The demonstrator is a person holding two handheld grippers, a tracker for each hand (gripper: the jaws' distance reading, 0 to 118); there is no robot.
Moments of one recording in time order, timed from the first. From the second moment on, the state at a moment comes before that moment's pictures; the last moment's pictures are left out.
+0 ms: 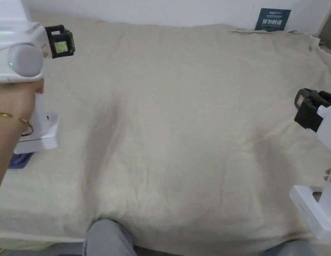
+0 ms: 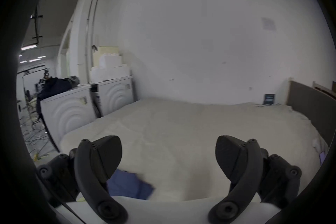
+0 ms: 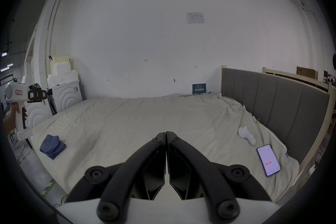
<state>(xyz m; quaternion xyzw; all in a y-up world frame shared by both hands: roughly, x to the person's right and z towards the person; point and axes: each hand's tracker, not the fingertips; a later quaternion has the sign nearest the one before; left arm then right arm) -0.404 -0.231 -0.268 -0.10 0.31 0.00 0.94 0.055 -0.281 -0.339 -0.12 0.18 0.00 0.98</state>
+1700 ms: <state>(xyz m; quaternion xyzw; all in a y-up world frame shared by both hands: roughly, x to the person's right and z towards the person) -0.256 -0.351 -0.240 -0.11 0.17 -0.01 0.98 0.072 -0.326 -0.312 -0.11 0.18 0.01 0.98</state>
